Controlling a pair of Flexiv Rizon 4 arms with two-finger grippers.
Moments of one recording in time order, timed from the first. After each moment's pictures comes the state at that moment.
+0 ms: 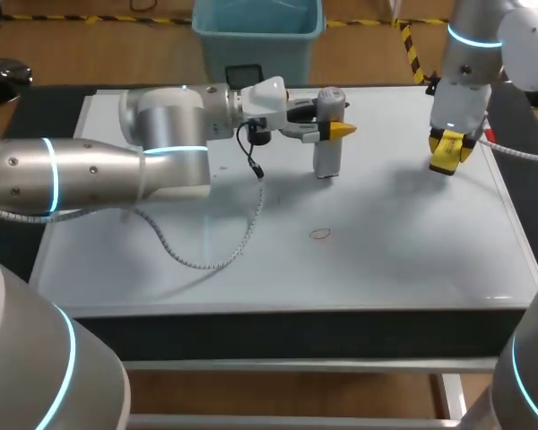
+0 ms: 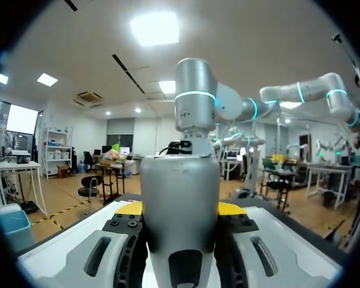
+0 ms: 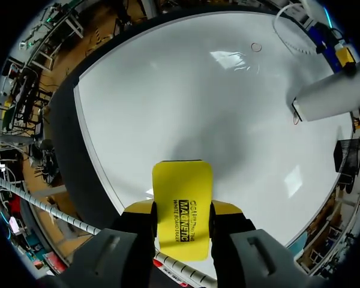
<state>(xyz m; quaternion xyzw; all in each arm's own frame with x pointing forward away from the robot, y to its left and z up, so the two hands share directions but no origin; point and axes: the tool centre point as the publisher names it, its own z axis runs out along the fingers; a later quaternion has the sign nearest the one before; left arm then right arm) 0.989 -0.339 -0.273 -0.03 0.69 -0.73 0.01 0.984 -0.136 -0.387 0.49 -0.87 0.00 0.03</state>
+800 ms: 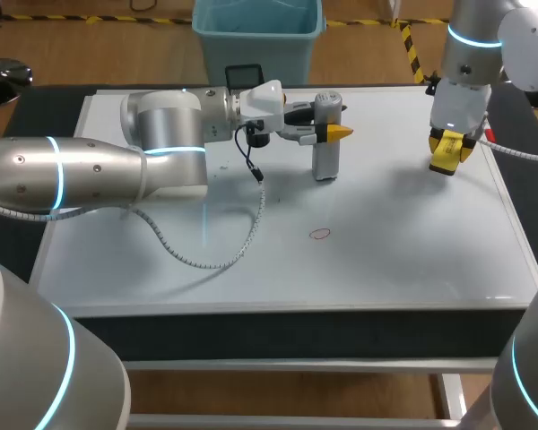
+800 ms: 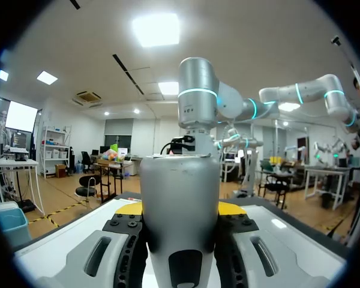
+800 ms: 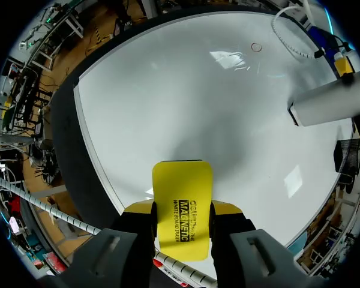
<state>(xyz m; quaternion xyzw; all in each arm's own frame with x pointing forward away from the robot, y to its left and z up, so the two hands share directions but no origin) 0.996 -0.335 -0.284 -0.03 0.68 -0.73 0.00 0.984 -0.136 -0.387 0.49 -0.87 0.00 0.03</state>
